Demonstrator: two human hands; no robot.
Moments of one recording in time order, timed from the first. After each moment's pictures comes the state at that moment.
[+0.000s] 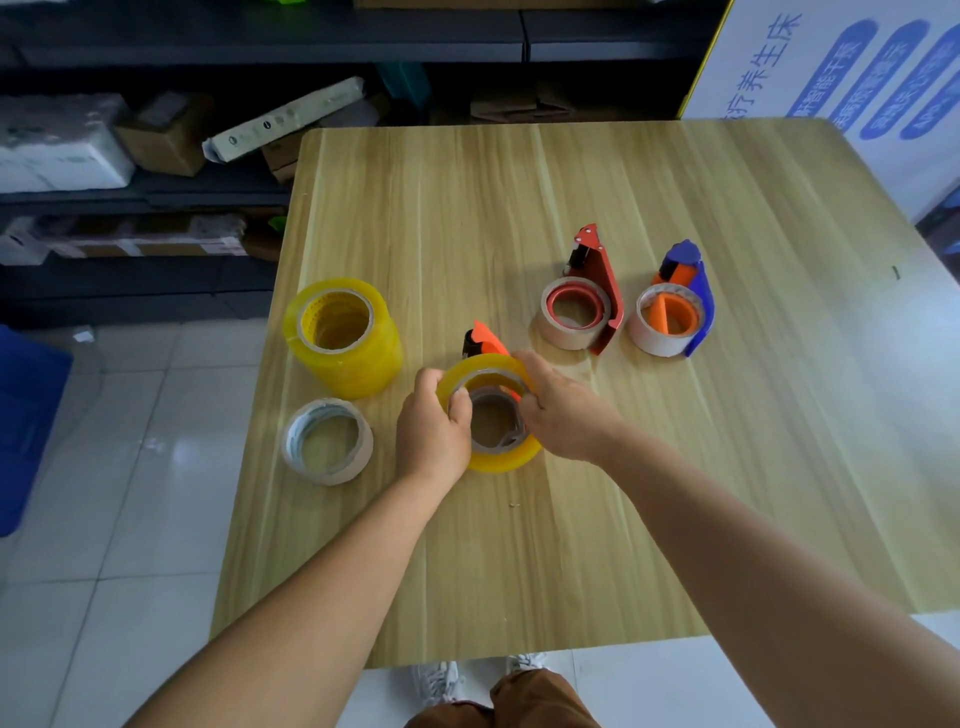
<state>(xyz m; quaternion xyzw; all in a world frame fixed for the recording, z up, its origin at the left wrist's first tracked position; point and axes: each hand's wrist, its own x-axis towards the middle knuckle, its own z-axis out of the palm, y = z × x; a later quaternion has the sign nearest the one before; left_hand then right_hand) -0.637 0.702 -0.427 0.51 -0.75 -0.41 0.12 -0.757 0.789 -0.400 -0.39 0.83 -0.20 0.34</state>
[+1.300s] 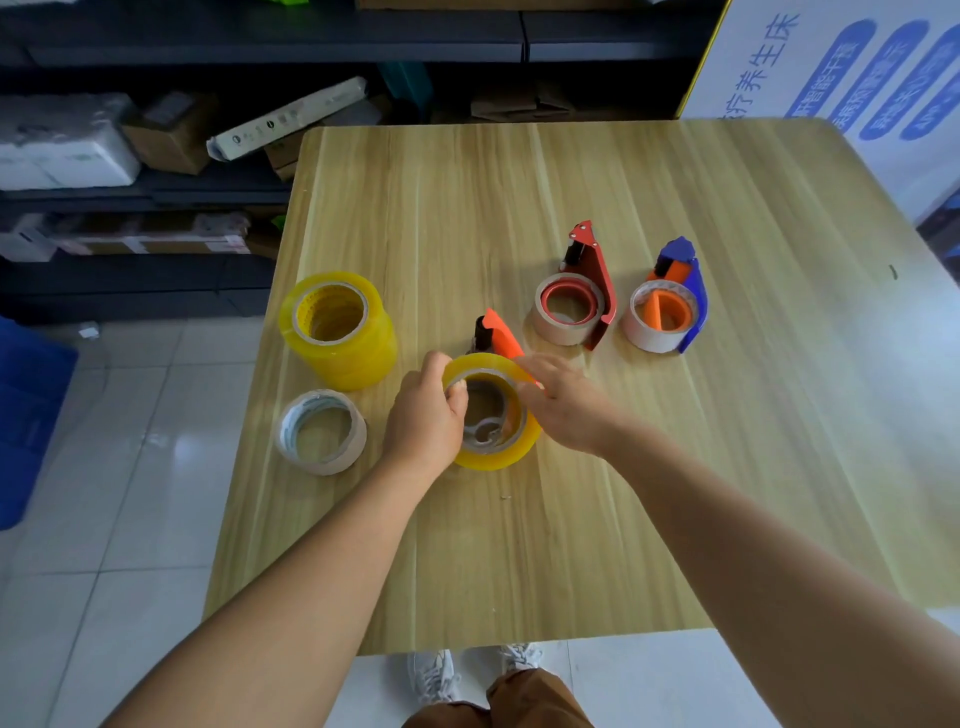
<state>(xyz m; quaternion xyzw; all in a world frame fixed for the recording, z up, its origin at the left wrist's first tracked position) -0.639 0.697 -0.427 0.44 -0.83 -0.32 0.09 -0.773 0.802 -0.417 -0.41 0.82 -0.24 0.32</state>
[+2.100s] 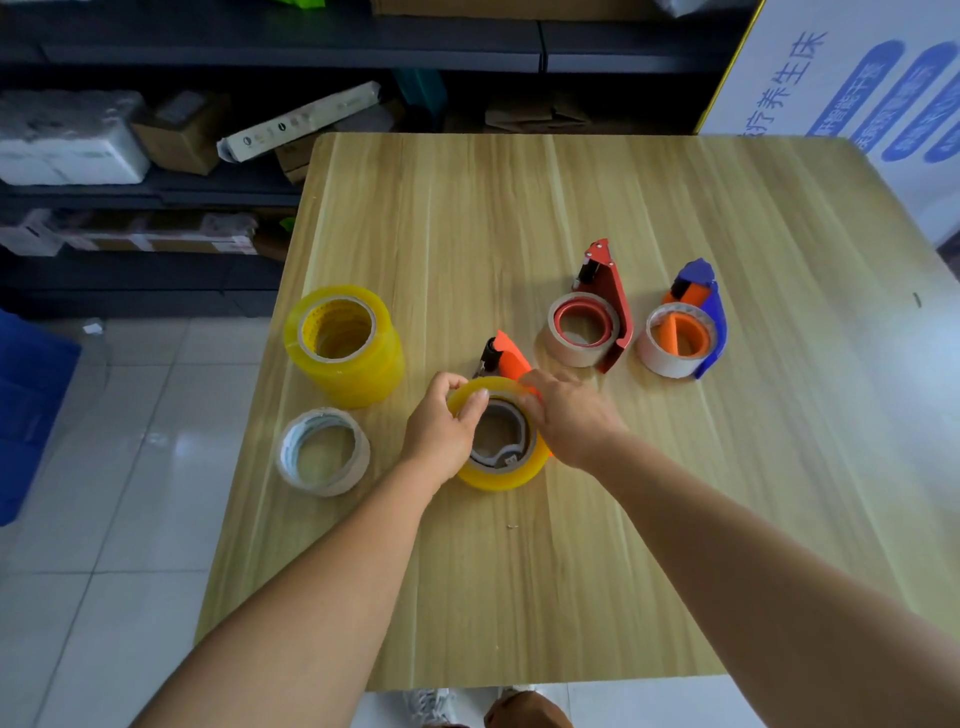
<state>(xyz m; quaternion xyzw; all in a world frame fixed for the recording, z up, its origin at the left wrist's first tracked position) -0.658 0.680 -0.454 0.48 -0.72 -0.49 0.07 -0.782 0.777 -0.430 -0.43 0.87 -0.07 0.25</state>
